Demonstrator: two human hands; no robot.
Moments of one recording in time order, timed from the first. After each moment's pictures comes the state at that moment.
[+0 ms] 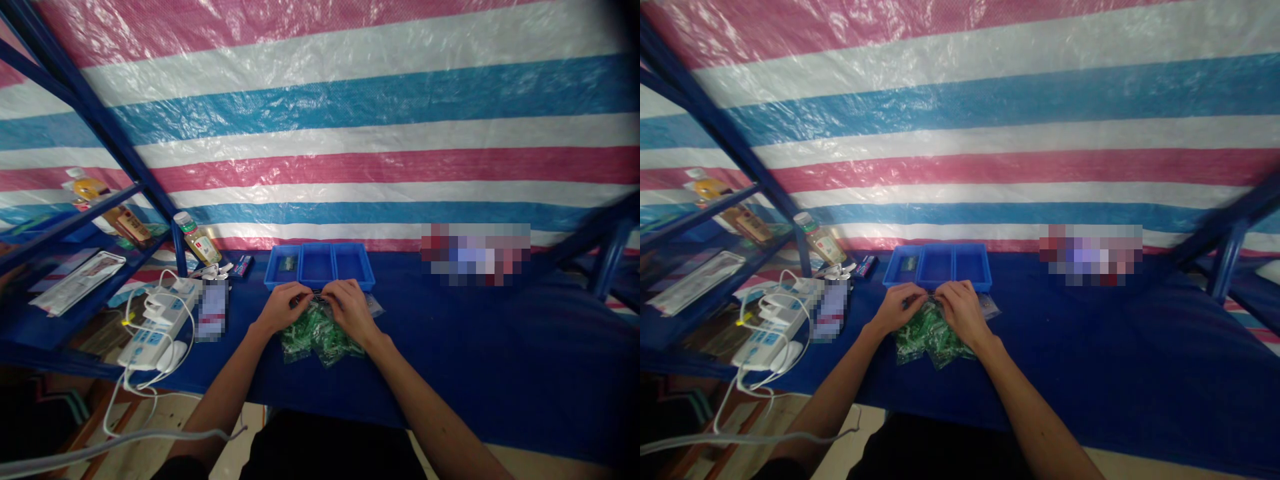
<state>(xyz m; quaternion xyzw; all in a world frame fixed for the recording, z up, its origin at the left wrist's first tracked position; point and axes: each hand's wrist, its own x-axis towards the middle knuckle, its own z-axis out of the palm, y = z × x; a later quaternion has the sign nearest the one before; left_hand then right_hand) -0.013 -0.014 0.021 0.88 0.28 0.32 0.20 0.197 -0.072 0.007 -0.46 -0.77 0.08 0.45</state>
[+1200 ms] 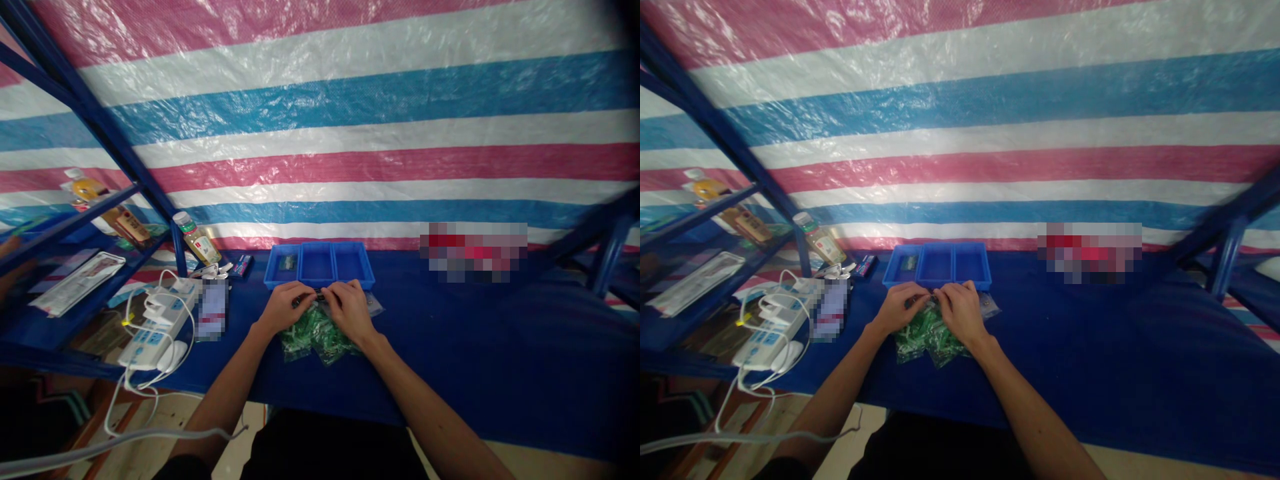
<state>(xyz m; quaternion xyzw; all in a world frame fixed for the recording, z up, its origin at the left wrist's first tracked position) -0.009 -0.016 0.023 0.88 0.27 0.33 0.19 0.187 -0.074 0.008 -0.53 -0.72 0.05 0.45</state>
